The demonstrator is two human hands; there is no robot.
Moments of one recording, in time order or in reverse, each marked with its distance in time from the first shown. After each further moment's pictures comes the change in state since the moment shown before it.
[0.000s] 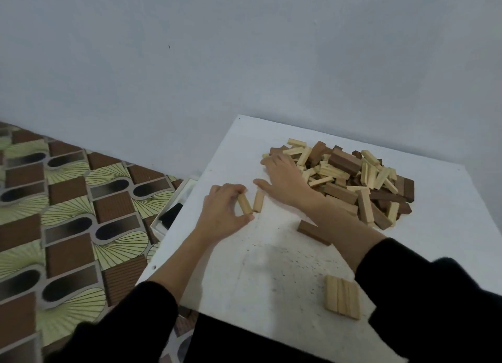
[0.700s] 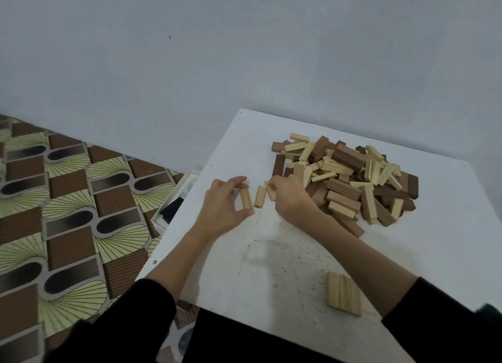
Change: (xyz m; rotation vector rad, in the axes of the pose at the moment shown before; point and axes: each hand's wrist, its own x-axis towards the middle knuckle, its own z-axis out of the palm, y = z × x) left_hand 0.002 -0.001 -0.002 -0.070 -0.011 -0.013; right_hand -0.041 -0.025 -0.005 0.173 -0.164 0.208
